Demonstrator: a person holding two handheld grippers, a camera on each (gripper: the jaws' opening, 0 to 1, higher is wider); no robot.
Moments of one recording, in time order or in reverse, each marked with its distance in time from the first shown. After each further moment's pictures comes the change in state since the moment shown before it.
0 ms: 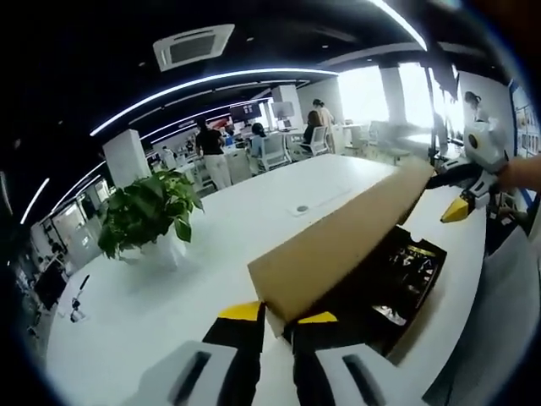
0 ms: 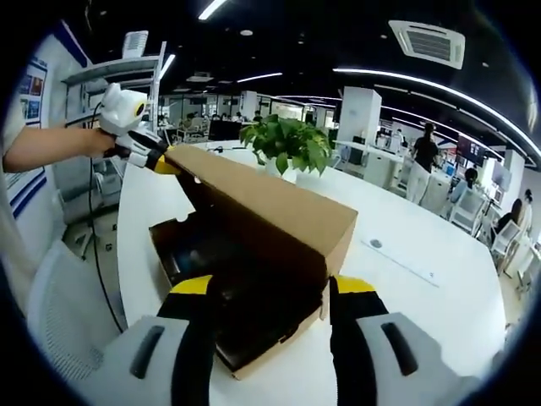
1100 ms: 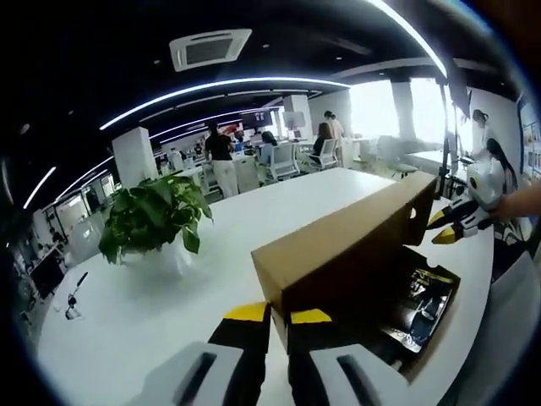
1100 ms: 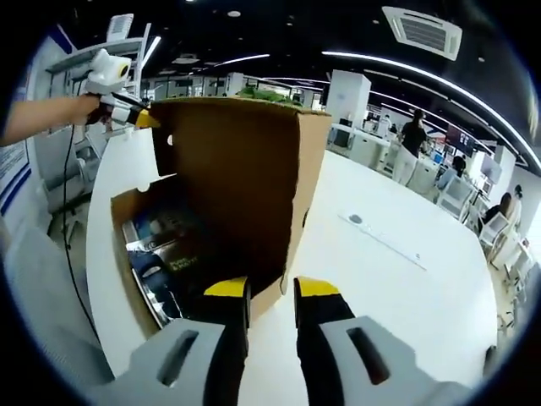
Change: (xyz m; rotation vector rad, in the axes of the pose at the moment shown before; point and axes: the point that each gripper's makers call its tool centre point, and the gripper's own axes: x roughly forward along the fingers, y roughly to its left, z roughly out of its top) left arm 0.023 0.022 0.026 -0.059 -0.043 0.007; right arm 0.024 -0.052 -0.054 0.002 0.116 -0.082
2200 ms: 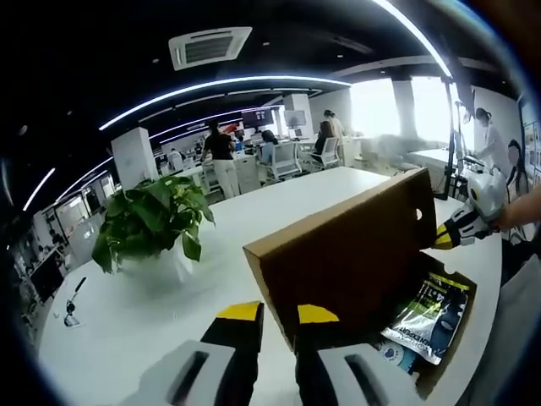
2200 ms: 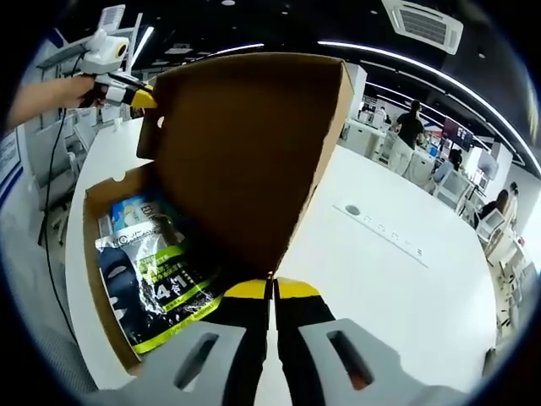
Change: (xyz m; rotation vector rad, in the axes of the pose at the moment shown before) left arm 0.037 0.021 0.002 0.010 0.015 0.001; right arm 0.034 -0.015 -0.005 0.001 0.046 -0.024
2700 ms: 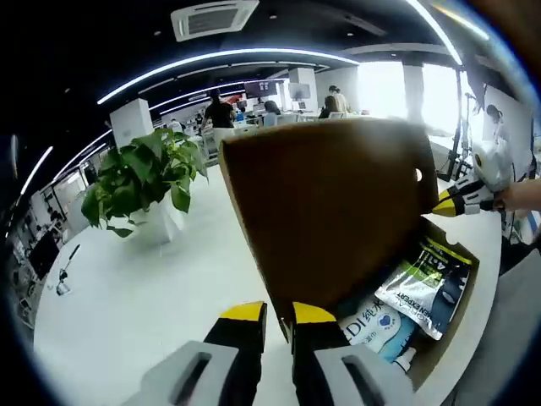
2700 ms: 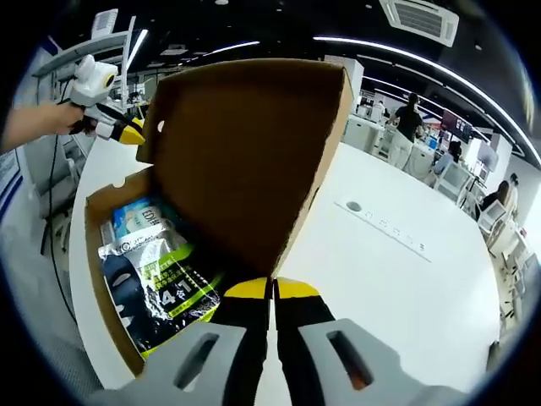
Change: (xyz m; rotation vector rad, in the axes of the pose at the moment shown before) left arm 0.006 -0.014 -0.071 -0.078 0.167 -0.013; right arm -0.002 0.003 0.002 0.045 0.013 0.000
